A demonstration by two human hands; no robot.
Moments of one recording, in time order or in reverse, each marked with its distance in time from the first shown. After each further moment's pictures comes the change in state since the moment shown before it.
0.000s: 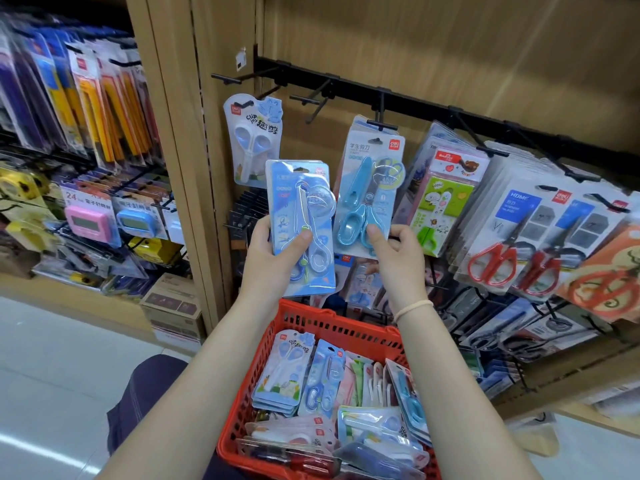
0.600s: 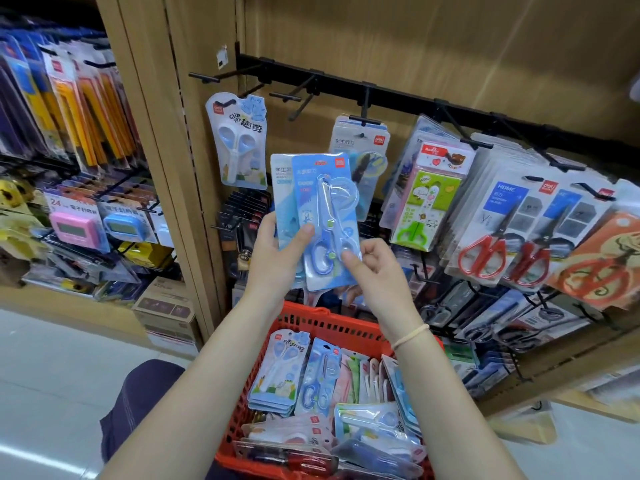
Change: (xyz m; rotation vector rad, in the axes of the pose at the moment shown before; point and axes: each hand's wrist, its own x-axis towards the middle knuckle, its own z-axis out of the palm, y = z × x) left_hand 0.006 -0.005 0.023 0.045 -0.028 0.014; right_hand -0.034 0.004 -0.008 -0.008 -0.255 0.018
